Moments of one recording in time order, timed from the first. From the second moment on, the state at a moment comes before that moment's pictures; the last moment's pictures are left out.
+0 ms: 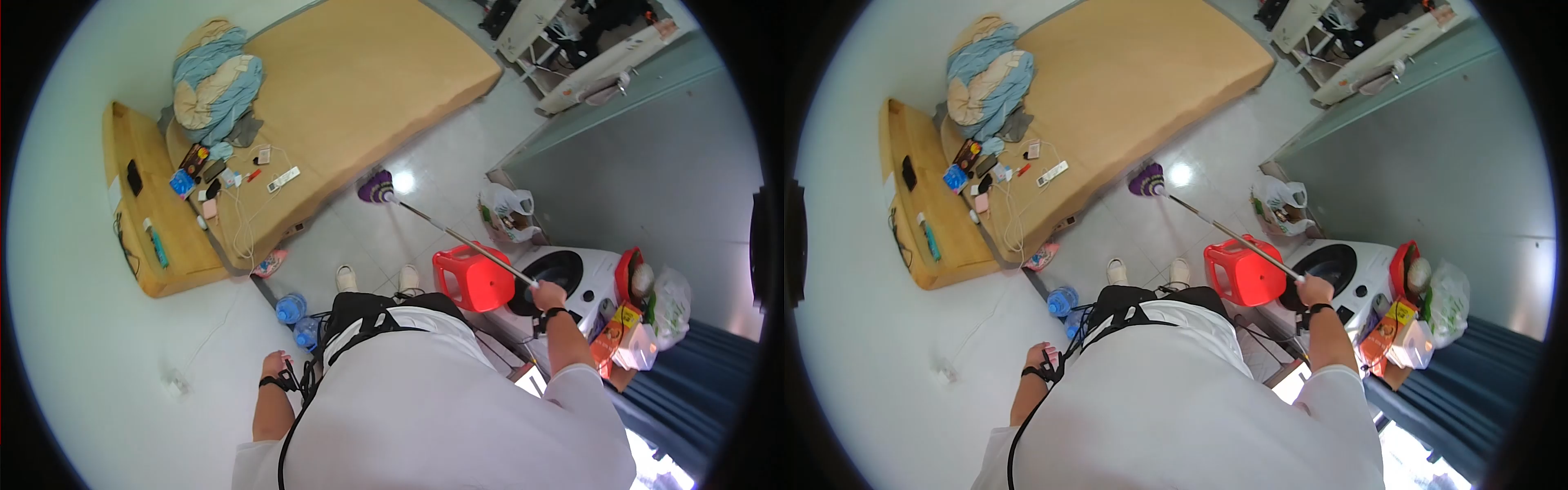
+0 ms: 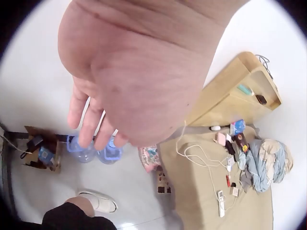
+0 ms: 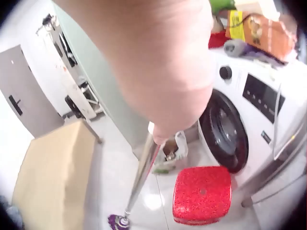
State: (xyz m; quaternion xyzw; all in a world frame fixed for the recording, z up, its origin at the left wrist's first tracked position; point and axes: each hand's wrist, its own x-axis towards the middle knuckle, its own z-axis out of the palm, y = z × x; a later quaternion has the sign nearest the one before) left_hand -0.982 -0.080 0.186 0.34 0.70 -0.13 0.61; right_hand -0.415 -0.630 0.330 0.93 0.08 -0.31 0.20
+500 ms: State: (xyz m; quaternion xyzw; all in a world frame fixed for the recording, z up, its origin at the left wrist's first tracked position) left_hand -0.811 0.084 0.163 0.54 0.54 -0.17 0.63; right_hand -0.507 -0.672 0.514 0.94 0.00 -0.19 0.27
